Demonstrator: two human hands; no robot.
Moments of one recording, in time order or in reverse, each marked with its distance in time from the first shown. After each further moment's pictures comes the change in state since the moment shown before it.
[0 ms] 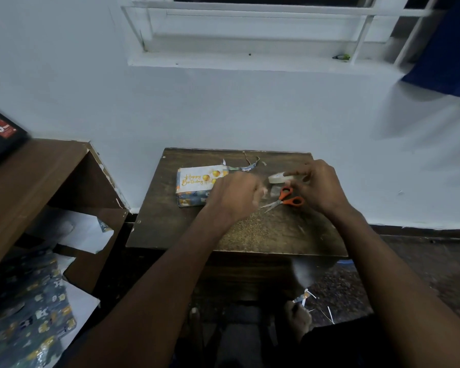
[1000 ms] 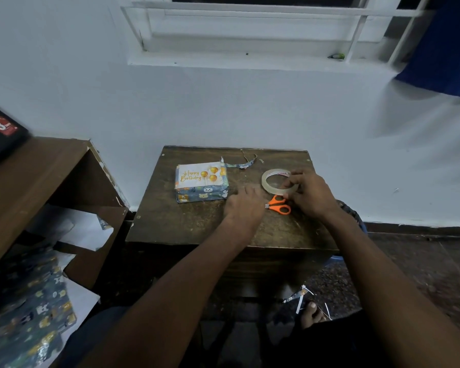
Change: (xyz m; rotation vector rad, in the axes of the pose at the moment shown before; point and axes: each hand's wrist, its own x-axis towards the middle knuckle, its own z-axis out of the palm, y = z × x) left_hand -0.011 0.031 0.044 0.431 -0.224 -0.055; right_hand -0.015 0.015 0.017 -0.091 -0.185 0.219
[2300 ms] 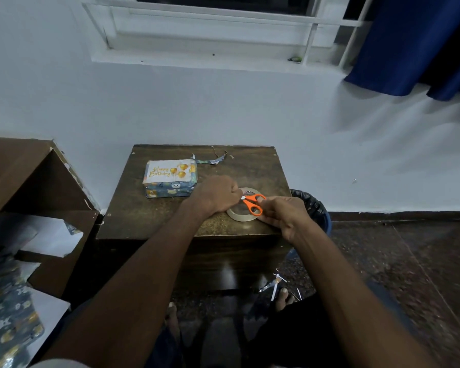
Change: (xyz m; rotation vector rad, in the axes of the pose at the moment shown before) left_hand 0.002 -0.019 -0.026 -0.618 -0.073 0.028; right_hand -0.074 -0.021 0.008 1.139 0.082 0.716
